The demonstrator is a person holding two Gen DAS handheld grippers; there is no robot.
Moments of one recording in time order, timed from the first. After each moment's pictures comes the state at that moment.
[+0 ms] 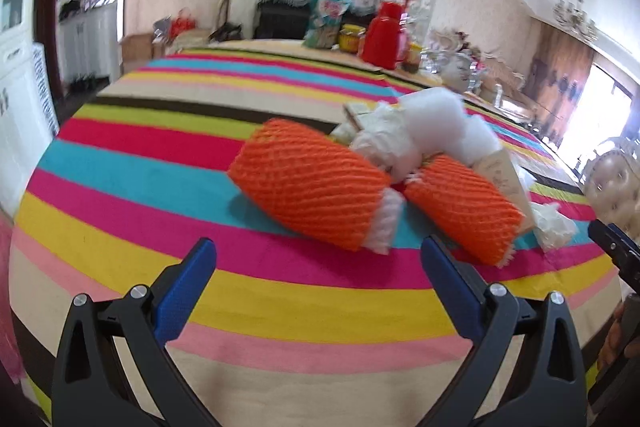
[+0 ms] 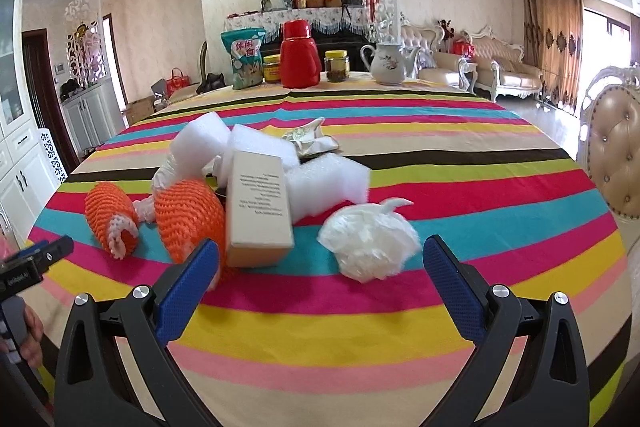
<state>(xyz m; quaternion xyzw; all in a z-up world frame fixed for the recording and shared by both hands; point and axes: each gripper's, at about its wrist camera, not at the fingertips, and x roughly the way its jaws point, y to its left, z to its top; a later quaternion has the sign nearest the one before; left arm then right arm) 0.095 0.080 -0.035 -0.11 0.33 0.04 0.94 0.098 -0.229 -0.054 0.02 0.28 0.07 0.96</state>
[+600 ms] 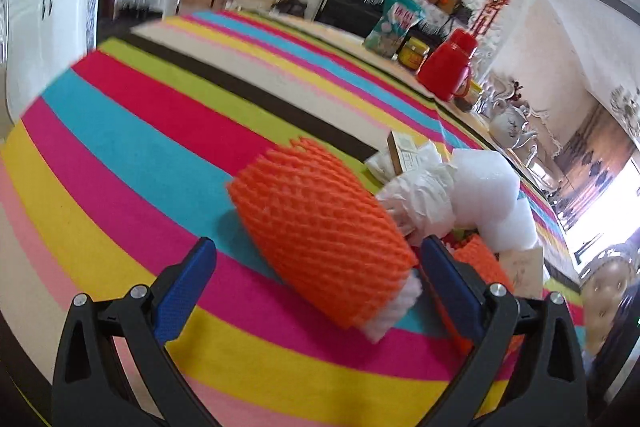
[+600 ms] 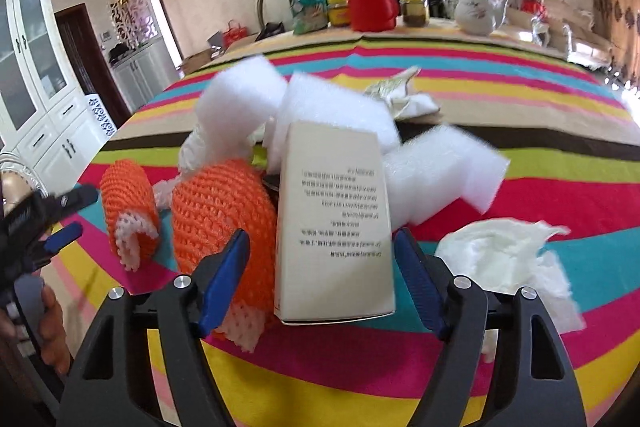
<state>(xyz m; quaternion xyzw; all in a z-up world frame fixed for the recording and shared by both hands) 0.150 0.095 -0.034 -0.26 0.34 0.12 0.90 0.188 -0.184 -0.096 0.03 0.37 0.20 0.91</state>
